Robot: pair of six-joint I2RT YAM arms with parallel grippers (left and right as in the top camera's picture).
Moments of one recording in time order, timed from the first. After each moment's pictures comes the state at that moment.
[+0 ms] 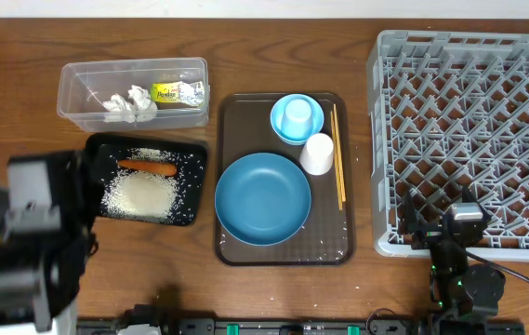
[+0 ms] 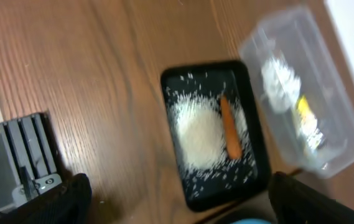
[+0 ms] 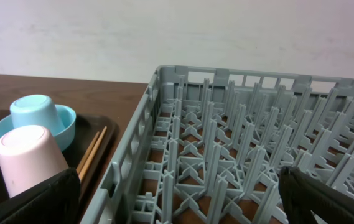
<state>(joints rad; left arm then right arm) 0.09 0.98 1.47 -1.55 -0.41 -1.15 -0.08 0.01 0.01 -0.06 -0.13 -0.03</state>
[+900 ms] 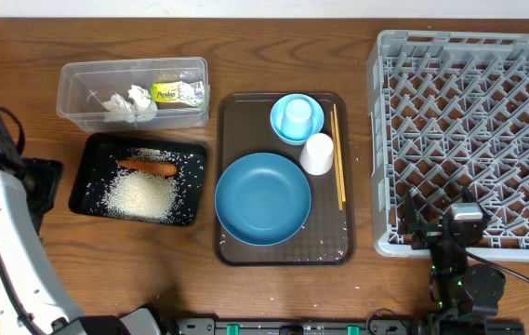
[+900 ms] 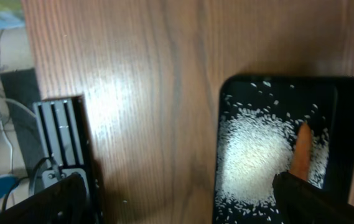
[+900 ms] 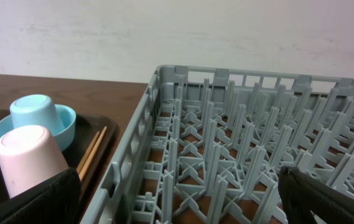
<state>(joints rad) 0.56 1.41 1.46 -1.47 -0.22 -0.90 -0.08 0.01 0.01 -0.06 -0.13 -0.03</state>
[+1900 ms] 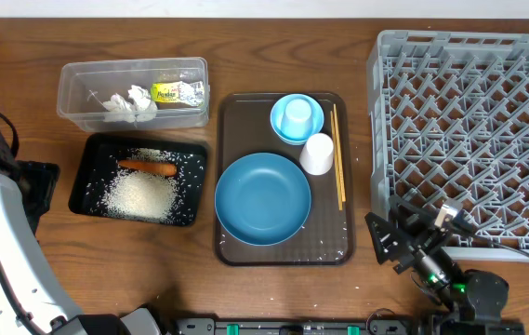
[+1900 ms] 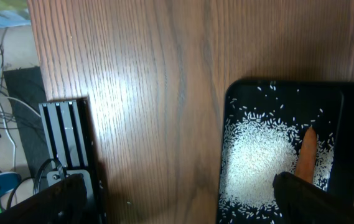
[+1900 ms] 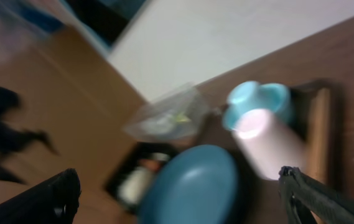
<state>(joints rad) 0.58 1.42 1.46 -1.47 -0.22 -0.88 -0.08 0.01 0.01 0.08 -0.78 0.82</state>
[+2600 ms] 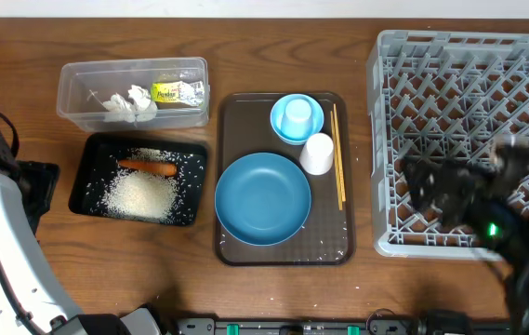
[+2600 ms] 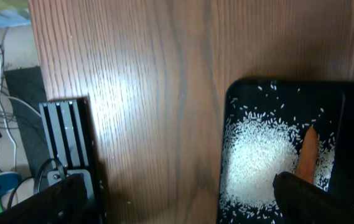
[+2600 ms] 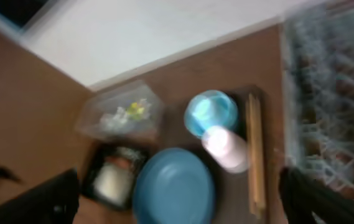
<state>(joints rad) 0.58 1.42 1.46 -1.47 -0.22 -0.88 -0.05 0.81 1.16 -0.88 -0.51 0.40</state>
